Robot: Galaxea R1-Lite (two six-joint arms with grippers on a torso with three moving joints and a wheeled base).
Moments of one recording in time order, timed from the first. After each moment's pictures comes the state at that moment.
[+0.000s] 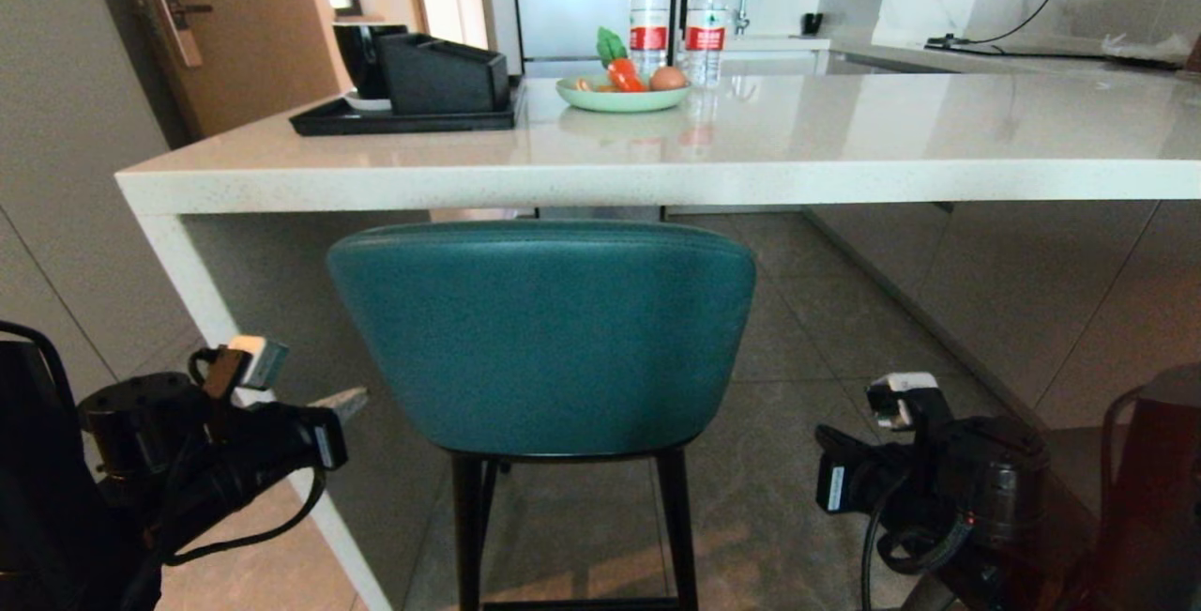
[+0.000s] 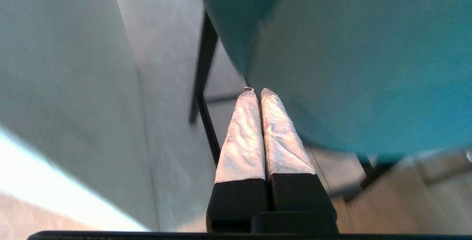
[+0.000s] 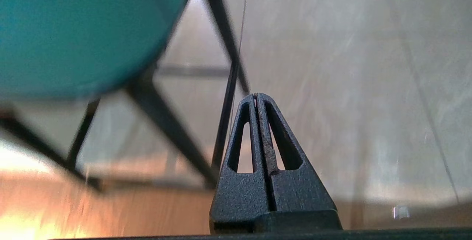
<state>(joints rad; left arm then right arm) 0.05 2.03 -0.31 -1.52 -0.39 -0.05 0.46 2.03 -0.23 -1.52 -0.26 0.13</state>
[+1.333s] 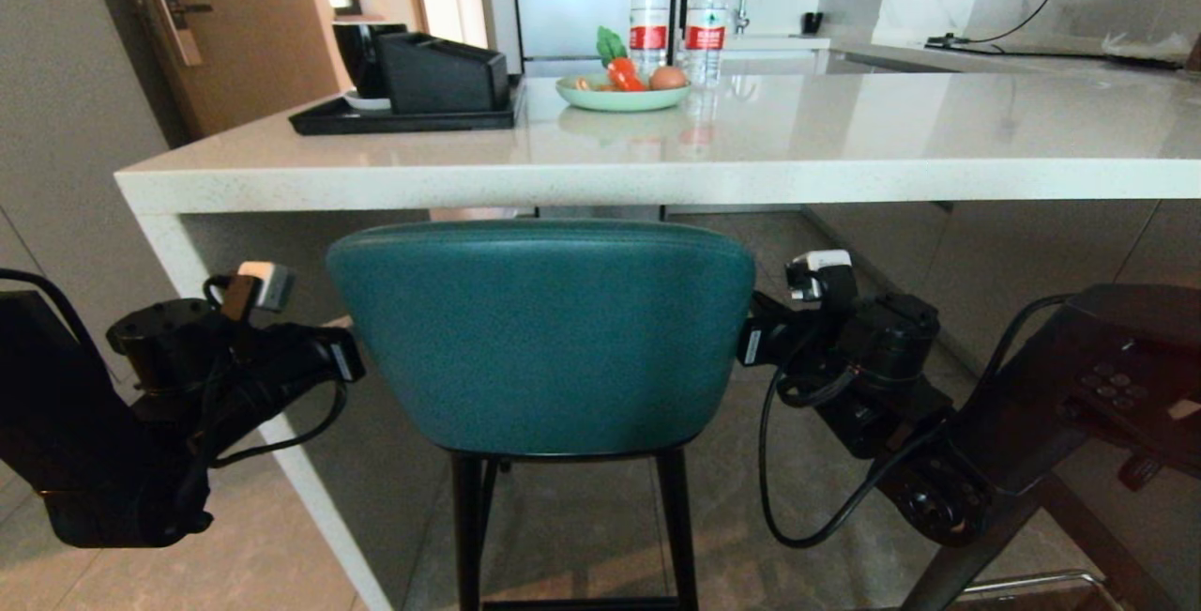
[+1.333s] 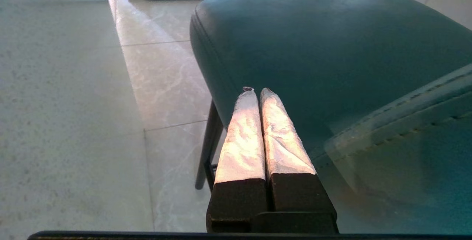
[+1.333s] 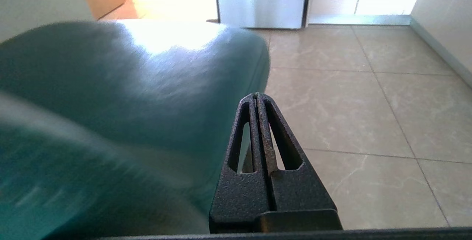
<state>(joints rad) 0.04 2.06 -0.61 -1.42 -0.38 -0.10 0.45 2.15 -0.79 -1.42 -0.22 -0.01</state>
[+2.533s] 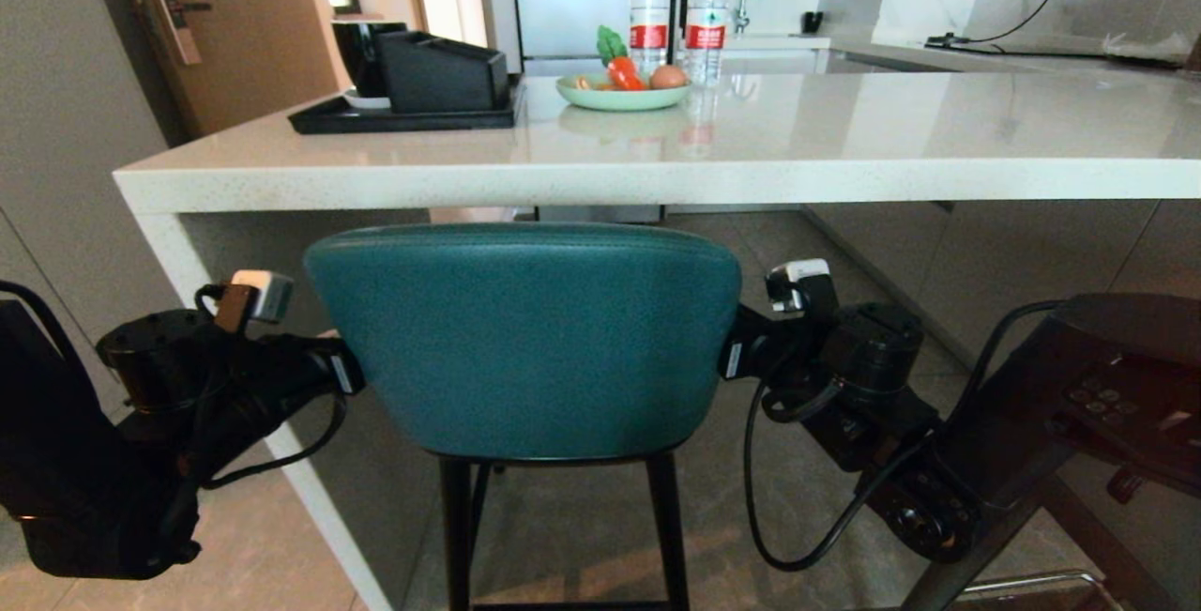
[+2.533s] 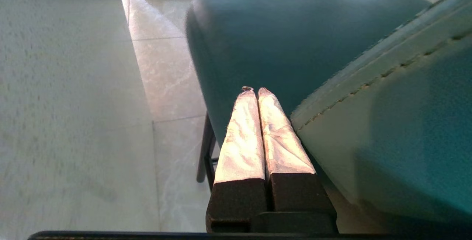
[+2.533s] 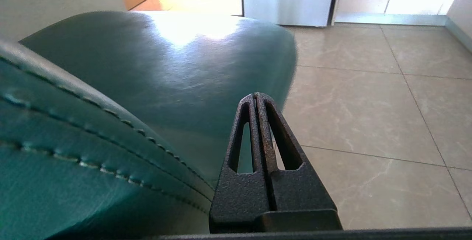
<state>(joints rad) -0.06 1.98 -0.49 -1.44 -0.33 -0.08 0.52 2.16 -0.79 -1.42 -0.16 0.00</state>
